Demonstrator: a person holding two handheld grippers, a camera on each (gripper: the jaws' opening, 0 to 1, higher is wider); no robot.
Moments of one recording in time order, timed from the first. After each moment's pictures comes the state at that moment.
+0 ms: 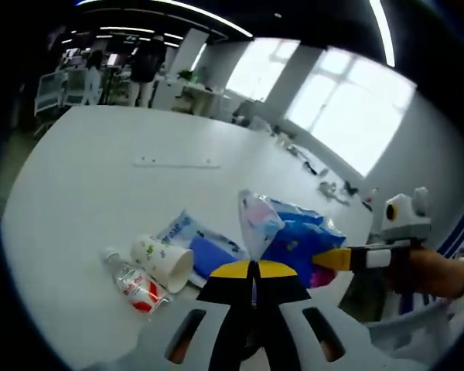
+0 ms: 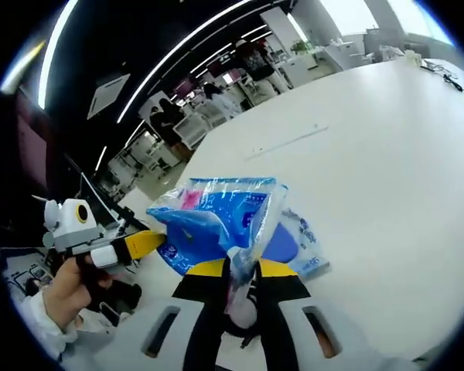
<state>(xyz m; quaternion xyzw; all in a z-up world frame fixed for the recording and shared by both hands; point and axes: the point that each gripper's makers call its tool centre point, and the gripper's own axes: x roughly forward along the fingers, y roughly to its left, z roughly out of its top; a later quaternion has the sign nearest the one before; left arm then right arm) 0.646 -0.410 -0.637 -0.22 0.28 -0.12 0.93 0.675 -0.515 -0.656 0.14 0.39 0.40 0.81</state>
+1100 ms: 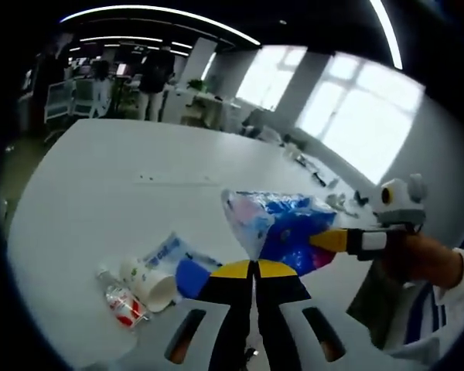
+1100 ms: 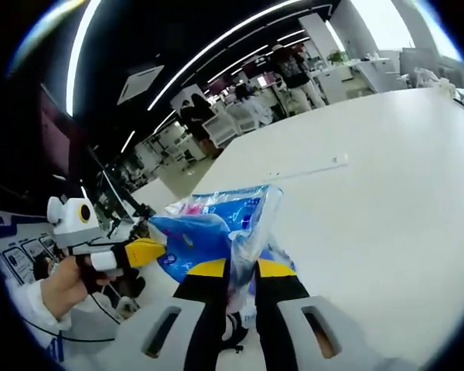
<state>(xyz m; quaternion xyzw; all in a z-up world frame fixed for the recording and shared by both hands) 0.684 -0.445 -0.605 -0.20 0.27 -0.08 0.94 0.741 -0.534 -0.620 0.11 0.36 0.49 0.79</state>
